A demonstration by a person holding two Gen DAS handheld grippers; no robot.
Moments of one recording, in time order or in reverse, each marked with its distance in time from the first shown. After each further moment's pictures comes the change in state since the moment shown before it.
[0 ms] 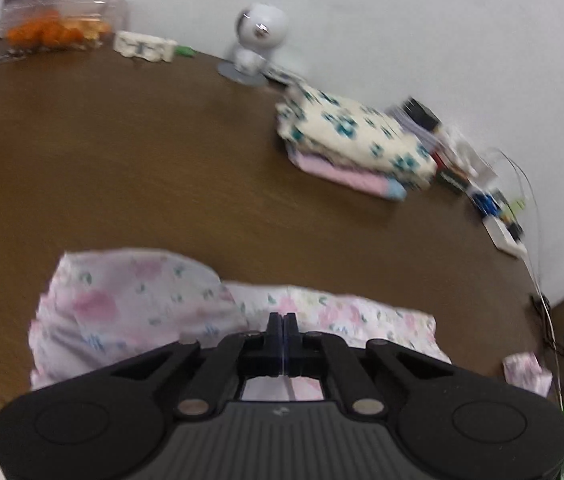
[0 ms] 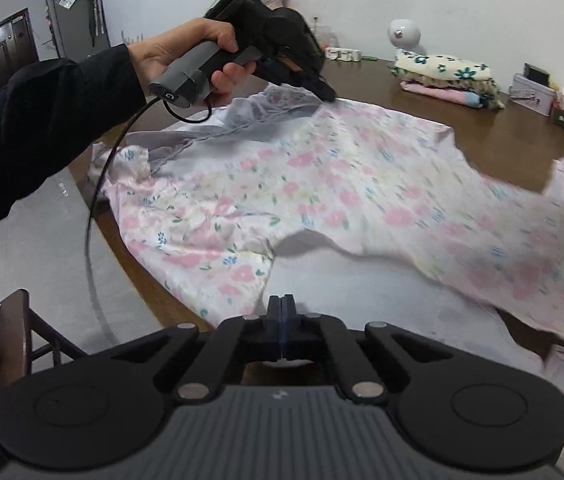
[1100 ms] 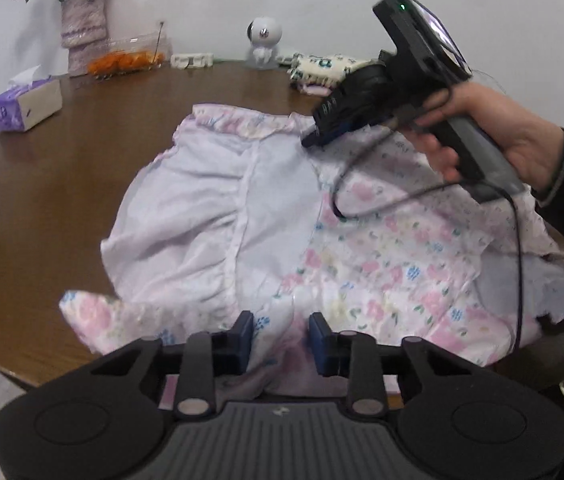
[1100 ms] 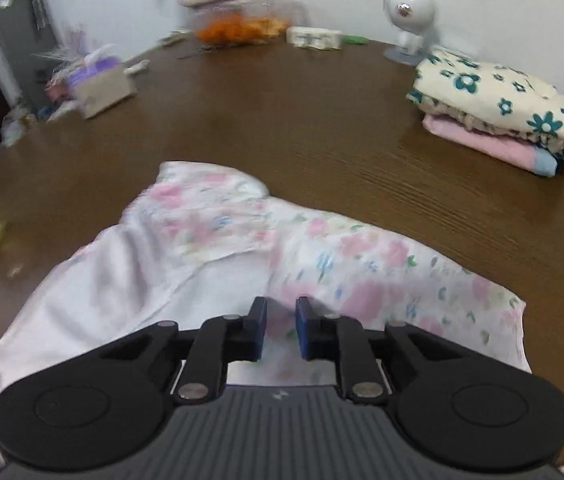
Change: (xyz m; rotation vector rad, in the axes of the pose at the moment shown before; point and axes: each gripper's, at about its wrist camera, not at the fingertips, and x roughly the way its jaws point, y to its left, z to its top) left arm -0.151 -0.013 -0.230 0.231 -0.088 0.210; right arm 0.201 -0.047 0.212 0.103 0.131 -0.049
